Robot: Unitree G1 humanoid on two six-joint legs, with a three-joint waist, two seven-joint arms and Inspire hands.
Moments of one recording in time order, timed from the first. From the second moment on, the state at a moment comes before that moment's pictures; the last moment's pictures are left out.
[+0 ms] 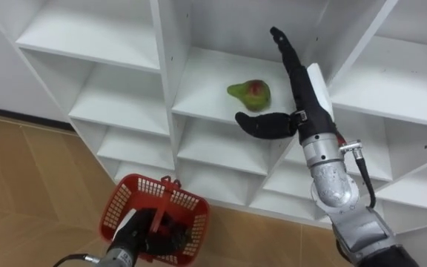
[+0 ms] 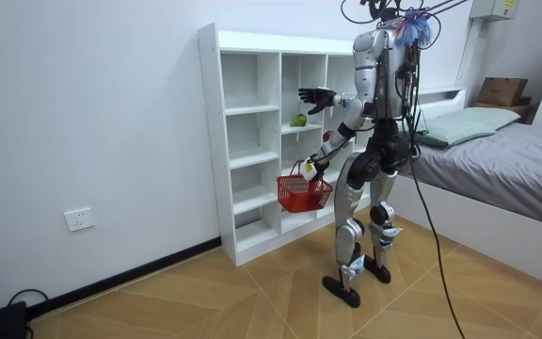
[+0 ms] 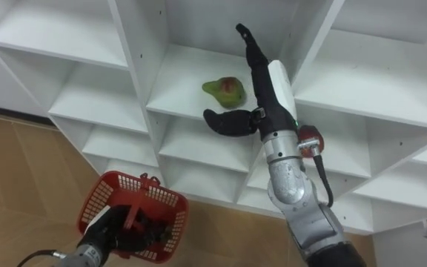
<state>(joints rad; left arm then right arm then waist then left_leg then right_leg) 0.00 0.20 -0.18 0.87 -0.03 -0.19 -0.09 -0.24 -0.27 0.29 0.33 -0.21 -0.31 -0.32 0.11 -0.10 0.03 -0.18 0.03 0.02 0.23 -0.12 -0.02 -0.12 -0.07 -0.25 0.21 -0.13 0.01</state>
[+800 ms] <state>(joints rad) -0.02 0.22 -0.21 0.90 -0.03 -0.15 -0.09 -0.31 -0.29 0.33 0.56 -0.21 -0.28 -0.33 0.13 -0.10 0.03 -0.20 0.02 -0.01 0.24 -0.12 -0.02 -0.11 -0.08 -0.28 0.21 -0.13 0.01</state>
